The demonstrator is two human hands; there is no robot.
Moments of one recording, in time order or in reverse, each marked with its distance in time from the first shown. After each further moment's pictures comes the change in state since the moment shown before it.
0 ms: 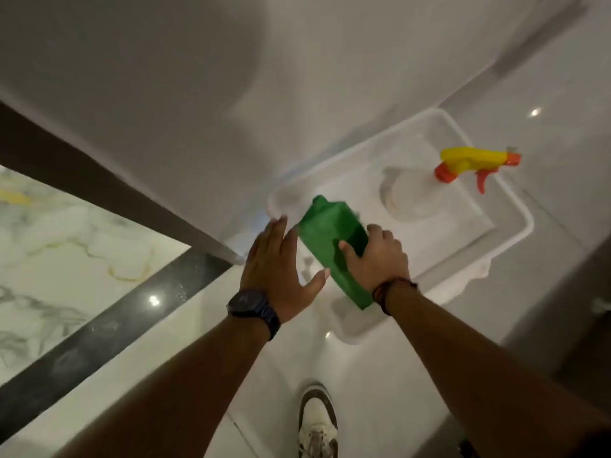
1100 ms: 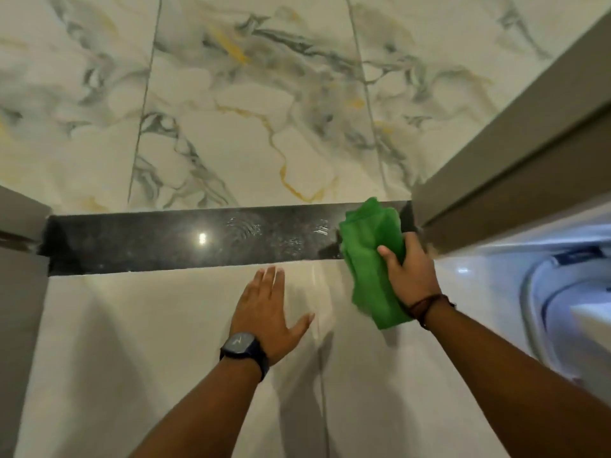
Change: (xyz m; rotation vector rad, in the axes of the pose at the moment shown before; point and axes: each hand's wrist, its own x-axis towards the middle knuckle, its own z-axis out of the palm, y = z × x) left_hand -0.217 -0.438 0.197 -0.011 0.145 -0.587; right_hand -0.018 -0.188 0.410 0.216 -0.193 -0.553
